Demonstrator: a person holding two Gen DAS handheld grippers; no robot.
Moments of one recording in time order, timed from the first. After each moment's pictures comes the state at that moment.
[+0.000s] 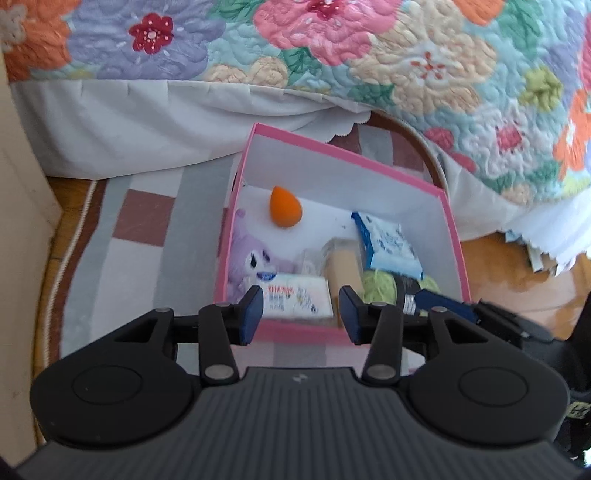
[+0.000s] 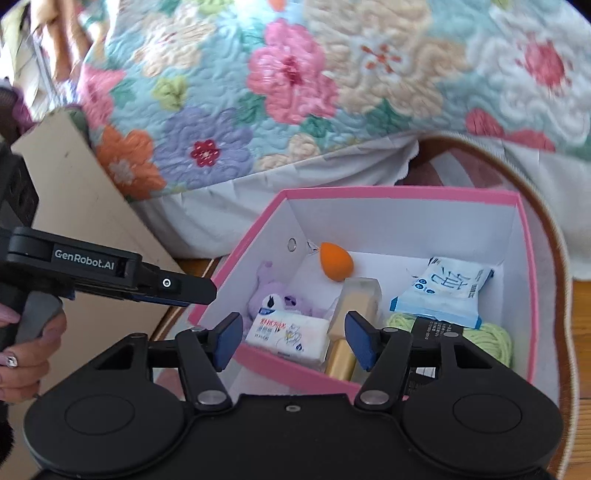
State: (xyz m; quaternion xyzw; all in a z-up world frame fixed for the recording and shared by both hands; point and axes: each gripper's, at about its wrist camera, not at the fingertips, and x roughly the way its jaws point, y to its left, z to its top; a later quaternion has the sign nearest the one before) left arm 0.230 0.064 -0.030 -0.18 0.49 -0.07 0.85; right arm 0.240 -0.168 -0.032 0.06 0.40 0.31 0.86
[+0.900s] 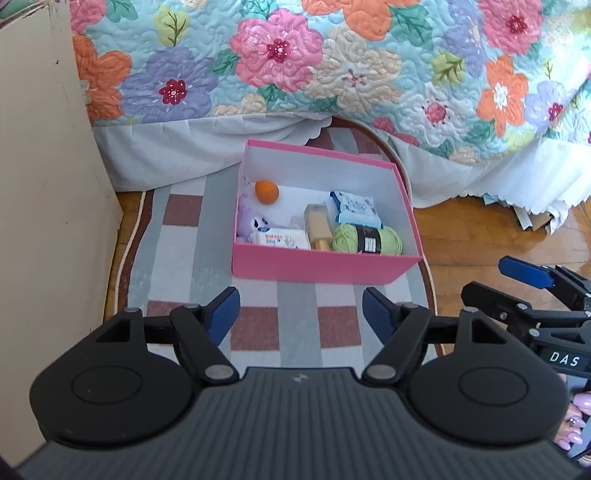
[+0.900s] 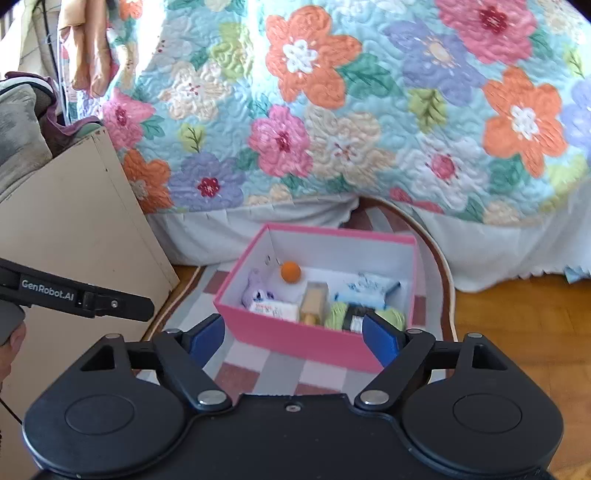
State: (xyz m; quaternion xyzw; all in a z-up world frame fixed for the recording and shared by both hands) left arm 0.098 0.039 0.078 -0.10 0.47 -0.06 0.87; right arm 0.106 -0.214 0.094 0.01 0.37 0.21 0.91
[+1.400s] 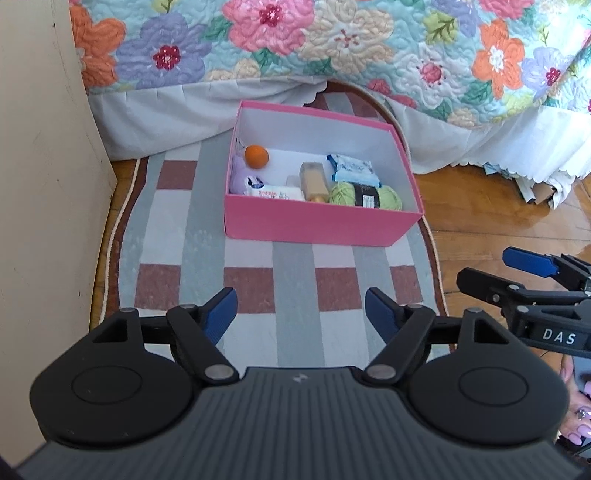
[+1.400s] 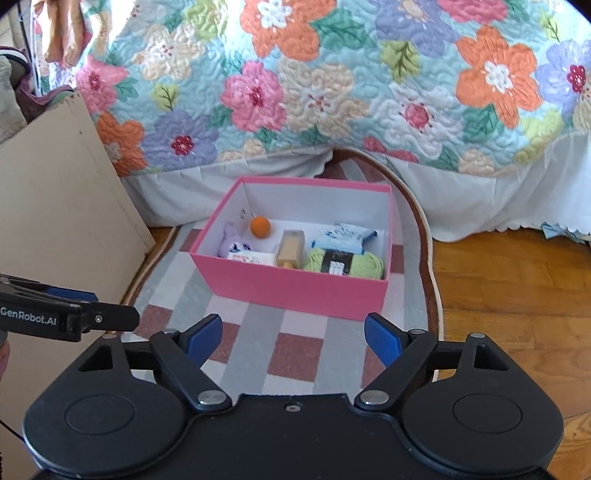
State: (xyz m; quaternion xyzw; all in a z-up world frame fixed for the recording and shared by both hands) left arm 0.075 0.020 0.046 -0.09 0.49 -0.06 0.86; right arm 0.090 -0.215 0.067 -0.01 0.42 0.17 0.89
